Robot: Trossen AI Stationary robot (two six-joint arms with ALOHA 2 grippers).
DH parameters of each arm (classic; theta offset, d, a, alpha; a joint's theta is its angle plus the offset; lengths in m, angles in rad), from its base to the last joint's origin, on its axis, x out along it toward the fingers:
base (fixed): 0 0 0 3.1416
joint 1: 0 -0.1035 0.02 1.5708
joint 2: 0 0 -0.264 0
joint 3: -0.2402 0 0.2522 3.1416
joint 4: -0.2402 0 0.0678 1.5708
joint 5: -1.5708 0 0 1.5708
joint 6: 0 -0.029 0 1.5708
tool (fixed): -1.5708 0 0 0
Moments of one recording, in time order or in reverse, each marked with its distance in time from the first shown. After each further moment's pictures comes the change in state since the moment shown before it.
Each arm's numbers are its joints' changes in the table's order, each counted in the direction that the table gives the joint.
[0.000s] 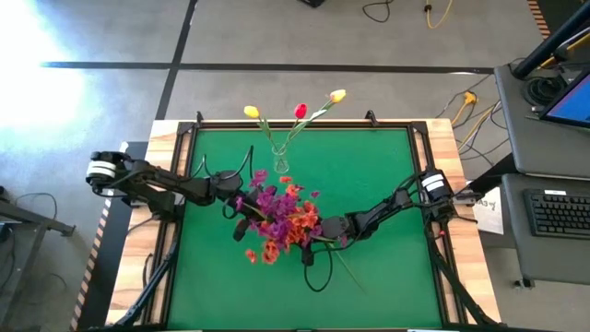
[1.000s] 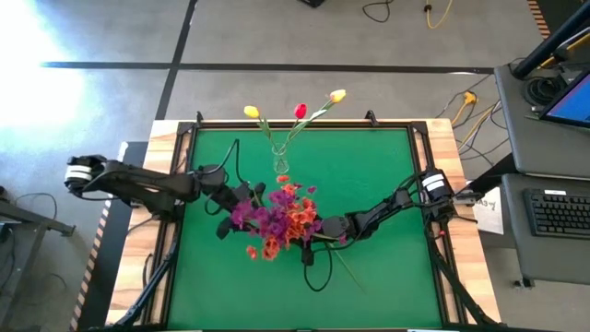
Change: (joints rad) left arm -0.010 -0.252 0.004 -0.213 0.052 -0.010; right arm 0.000 0.000 0.001 -0.005 0.003 -0.009
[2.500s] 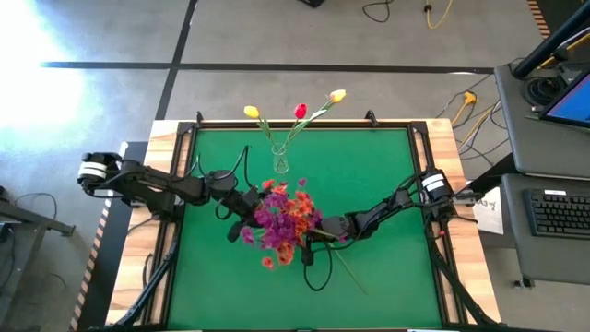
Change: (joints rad) left arm 0.023 0.160 -0.002 0.149 -0.051 -0.060; right arm 0.000 0.001 0.001 0.005 0.001 -0.011
